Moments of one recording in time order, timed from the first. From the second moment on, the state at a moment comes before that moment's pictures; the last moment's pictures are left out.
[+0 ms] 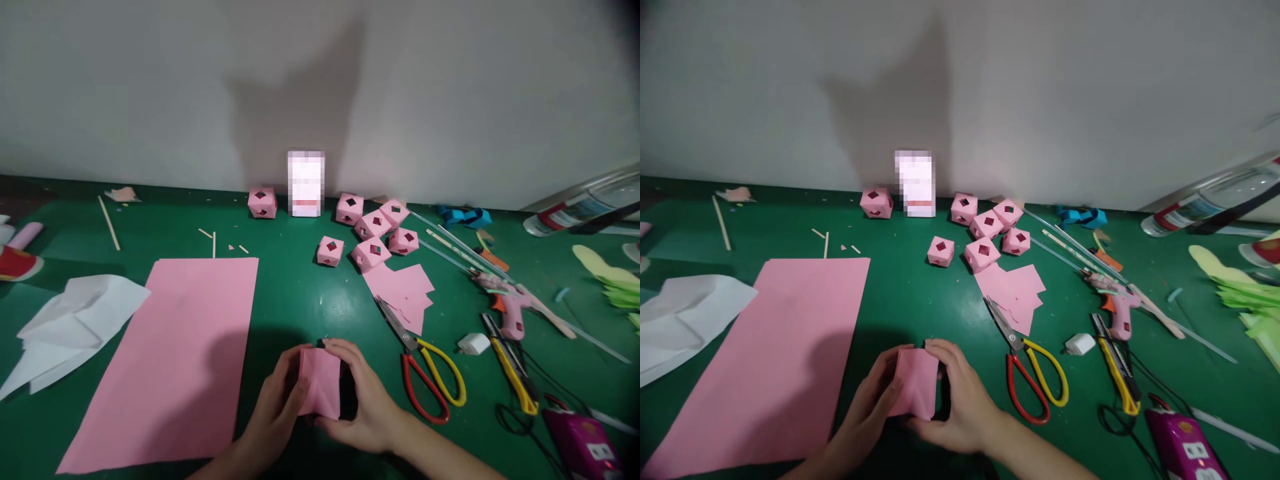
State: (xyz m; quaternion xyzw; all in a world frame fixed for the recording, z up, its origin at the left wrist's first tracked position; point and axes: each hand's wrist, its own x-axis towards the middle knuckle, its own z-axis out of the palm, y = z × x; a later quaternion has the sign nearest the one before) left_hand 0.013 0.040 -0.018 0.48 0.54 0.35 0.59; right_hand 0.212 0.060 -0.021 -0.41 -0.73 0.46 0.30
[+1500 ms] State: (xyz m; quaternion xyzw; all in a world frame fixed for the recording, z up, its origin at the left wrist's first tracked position) left_hand 0.023 0.071 -0.014 0.42 0.51 0.43 0.62; right_hand 0.198 0.107 -0.021 -0.51 -0.40 0.56 0.51
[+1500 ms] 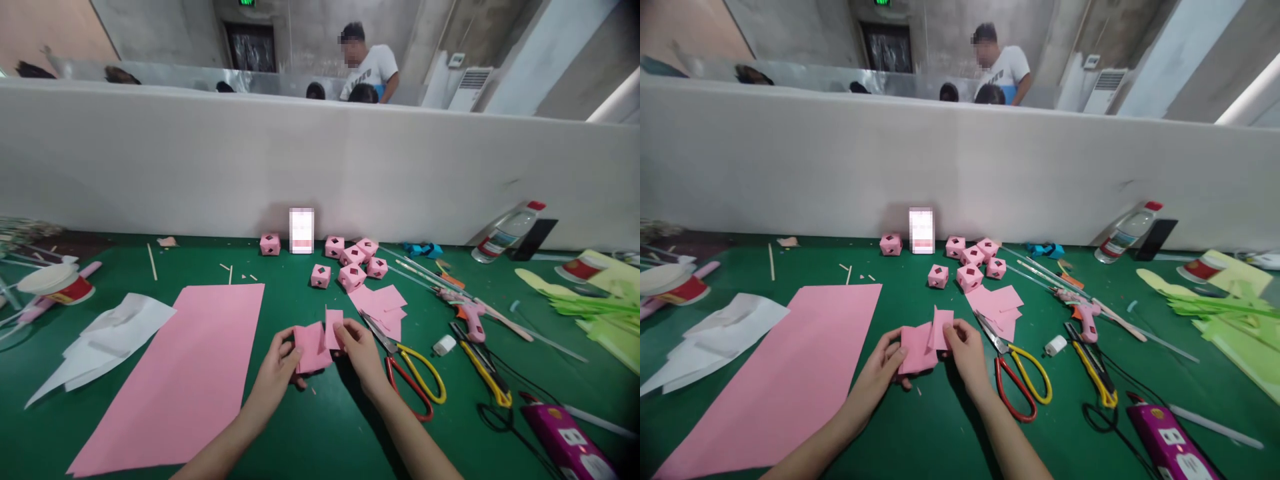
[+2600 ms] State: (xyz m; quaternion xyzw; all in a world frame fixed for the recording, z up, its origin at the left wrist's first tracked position) left_hand 0.107 0.106 -0.024 0.45 0.56 0.61 0.33; right_hand 0.193 0.124 -0.037 -0.44 -0.30 0.57 0.63
